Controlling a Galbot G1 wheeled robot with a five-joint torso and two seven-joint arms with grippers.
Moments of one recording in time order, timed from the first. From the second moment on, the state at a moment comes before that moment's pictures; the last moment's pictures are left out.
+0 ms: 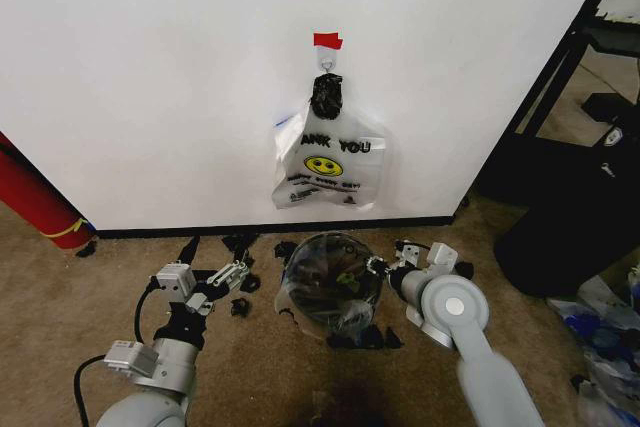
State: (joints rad) left arm 1.66 -1.08 -0.44 -2.32 -0.53 -0.14 -0.22; right arm -1.10 1.36 0.32 1.99 1.29 -0.73 0.83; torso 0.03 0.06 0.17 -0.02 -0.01
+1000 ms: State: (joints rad) left arm 1.66 -1.12 -0.43 -2.32 -0.47 -0.15 -0.22; right arm -1.40 1.39 0.36 2.12 0.50 -0.15 0.36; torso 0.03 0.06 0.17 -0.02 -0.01
